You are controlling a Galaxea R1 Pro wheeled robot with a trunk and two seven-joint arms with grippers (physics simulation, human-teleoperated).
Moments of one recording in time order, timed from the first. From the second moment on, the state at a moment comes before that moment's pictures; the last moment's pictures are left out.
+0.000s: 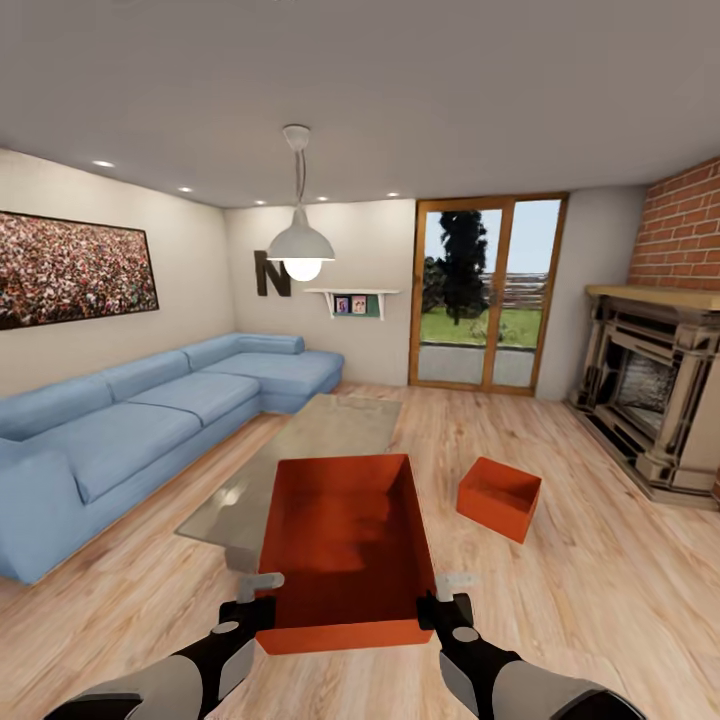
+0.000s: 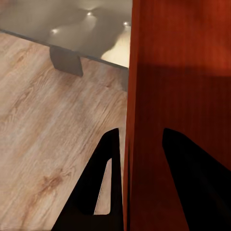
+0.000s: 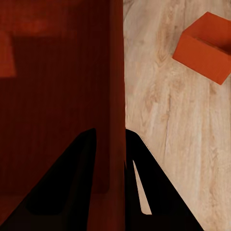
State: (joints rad) left arm -0.70 -0.07 0.04 -0.01 0.03 -0.18 0.16; right arm -0.69 0.15 0.33 0.00 -0.21 -0.26 -0.18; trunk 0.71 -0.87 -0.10
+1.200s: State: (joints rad) left arm -0.70 -0.07 0.04 -0.01 0.03 -0.18 0.16; right arm -0.69 0.15 0.33 0.00 -0.22 -0.26 -0.18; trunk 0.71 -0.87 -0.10
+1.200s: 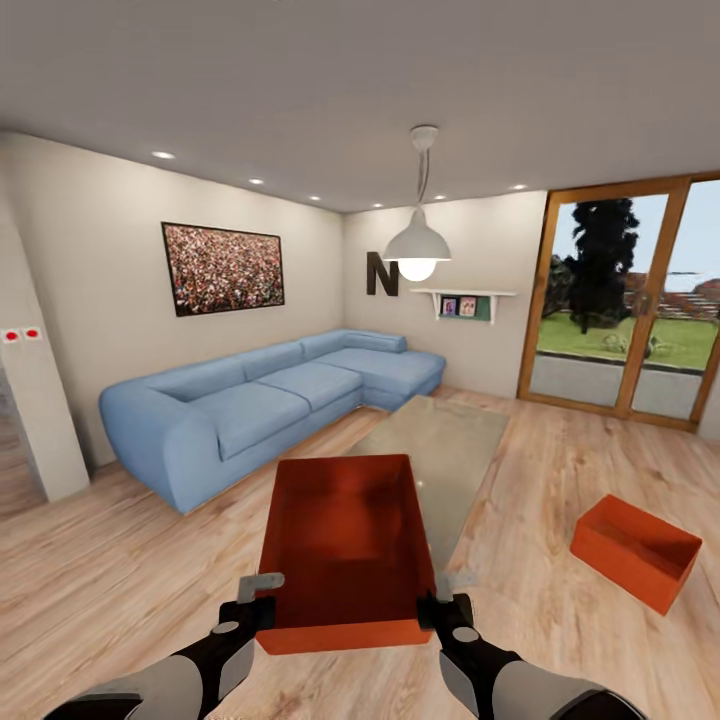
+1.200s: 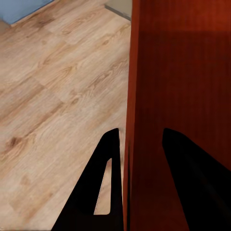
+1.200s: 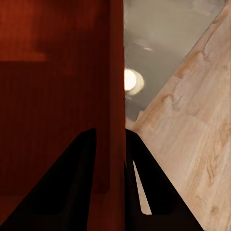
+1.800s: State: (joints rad) left arm -0.70 -0.07 0.04 -0.01 0.03 -0.18 0.16; right arm -0.69 0.15 0.33 0.00 -0.22 -0.26 -0.18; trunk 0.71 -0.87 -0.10
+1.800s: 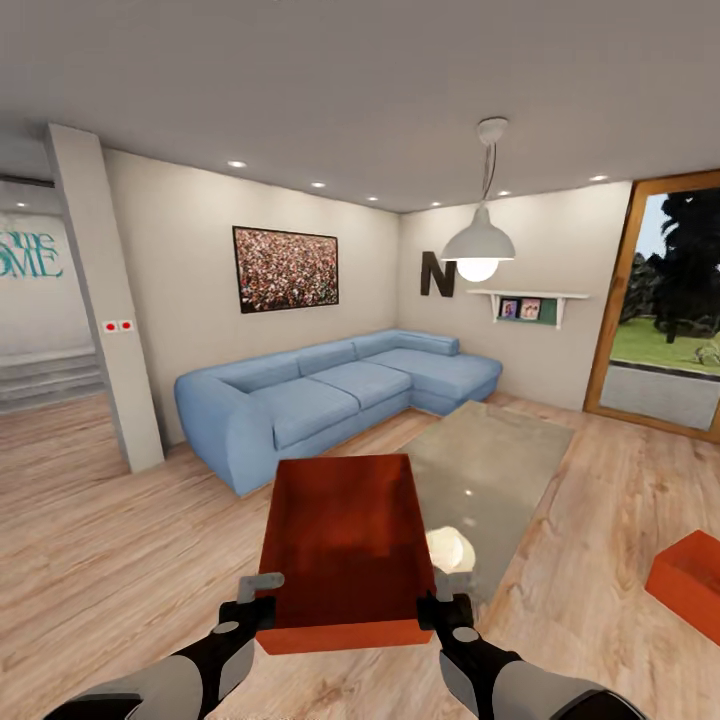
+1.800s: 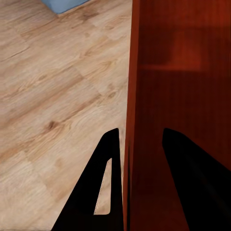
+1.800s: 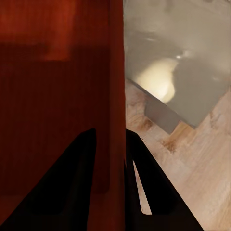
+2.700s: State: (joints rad) left arm -0.70 -0.07 0.04 -0.01 0.03 -0.18 0.16; right arm -0.69 0.15 0.33 0.00 -0.22 -0.26 -0.18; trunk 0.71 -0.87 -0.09
